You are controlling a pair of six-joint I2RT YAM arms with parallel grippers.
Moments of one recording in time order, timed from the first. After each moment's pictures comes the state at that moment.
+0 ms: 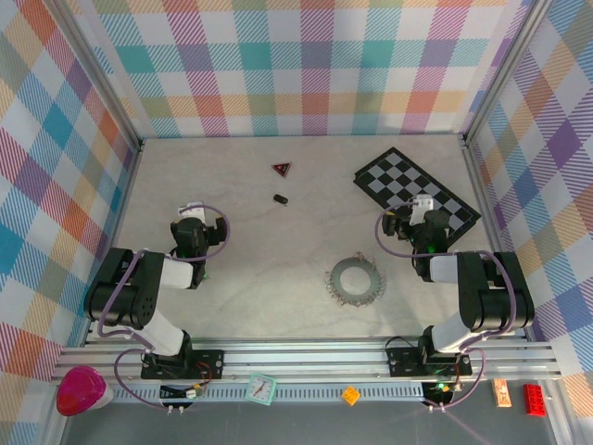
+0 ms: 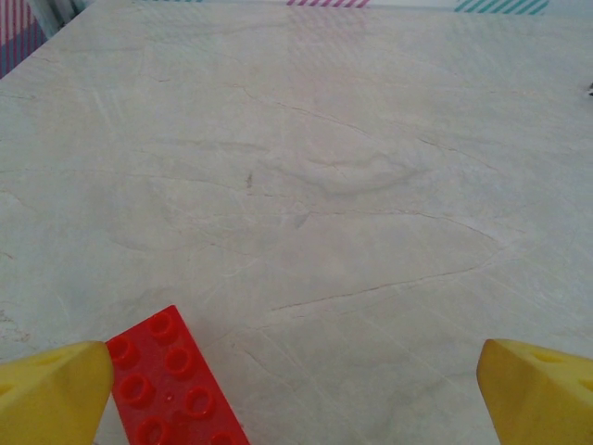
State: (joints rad) left arm -0.11 1.58 0.39 0.78 -0.24 -0.10; right arm 0.01 1.53 0.41 0.69 -0.11 0.03
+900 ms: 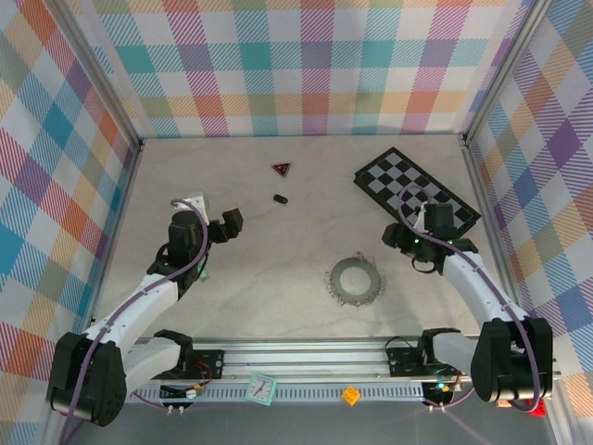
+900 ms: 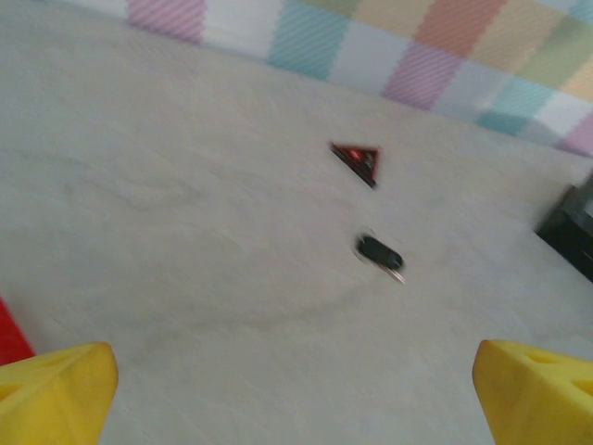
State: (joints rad) left arm -0.29 1.03 0.51 0.12 -0.06 -0.40; right arm 0.10 1.14 0.67 -0.47 -0.27 0.50
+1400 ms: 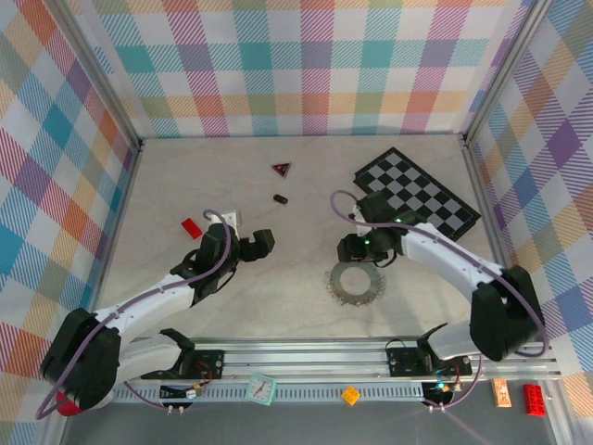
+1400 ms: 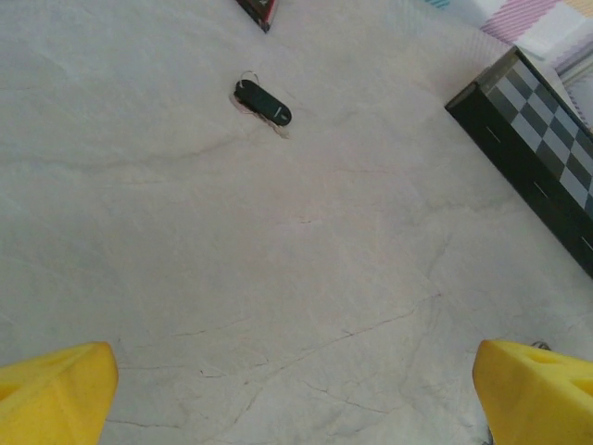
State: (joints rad) left arm -0.55 1.12 0.49 0.10 -0.08 -0.63; right arm 0.56 1.42 0.98 -0.76 -0.22 0.38
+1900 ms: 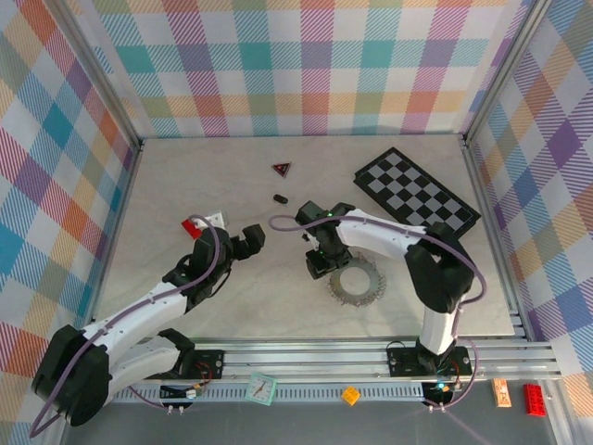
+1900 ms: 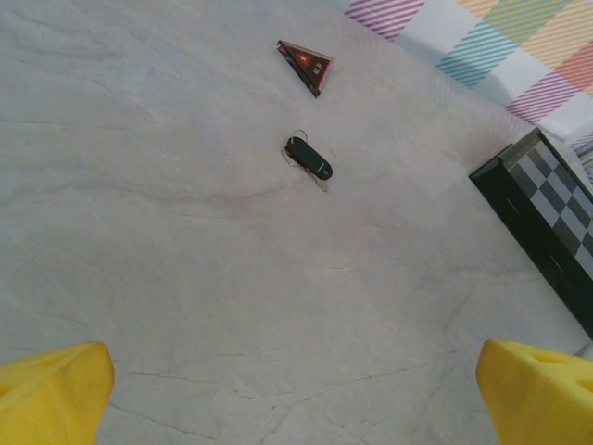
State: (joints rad) left arm -0.55 1.01 0.46 0.06 -0.22 -0.70; right arm 0.81 1.84 1.31 -0.99 -0.05 0.31
